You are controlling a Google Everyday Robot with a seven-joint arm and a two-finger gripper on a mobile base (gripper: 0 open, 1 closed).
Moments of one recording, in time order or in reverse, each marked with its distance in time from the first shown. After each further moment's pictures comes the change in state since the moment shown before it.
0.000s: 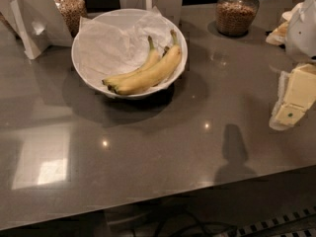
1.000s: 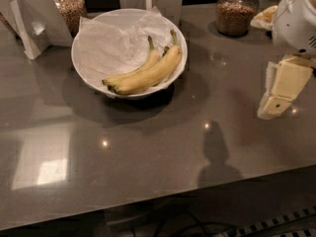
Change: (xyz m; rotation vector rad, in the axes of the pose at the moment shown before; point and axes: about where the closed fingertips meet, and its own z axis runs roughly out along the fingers) arm -0.034 -0.013 -0.007 0.097 -0.055 -0.140
